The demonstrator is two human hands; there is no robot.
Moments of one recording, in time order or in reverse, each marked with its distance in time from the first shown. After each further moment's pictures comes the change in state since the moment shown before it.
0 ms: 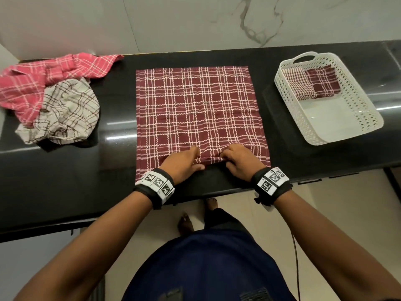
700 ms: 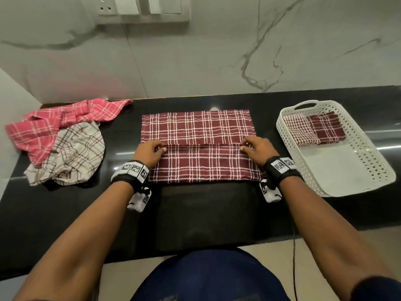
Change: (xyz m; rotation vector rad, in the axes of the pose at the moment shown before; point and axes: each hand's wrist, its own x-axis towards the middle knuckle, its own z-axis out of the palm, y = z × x) left_hand 0.097 -0.101 -0.103 -0.166 0.353 -0.429; right_hand 0.119 0.124 -0.091 0.203 0.180 0.292
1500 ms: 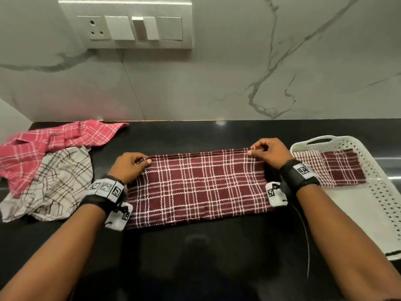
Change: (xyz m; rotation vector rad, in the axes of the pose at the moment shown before) left_hand 0.063 -0.023 -0.040 -0.151 0.004 -0.090; right_hand 0.115 0.025 -0.048 0.331 -0.029 0.067
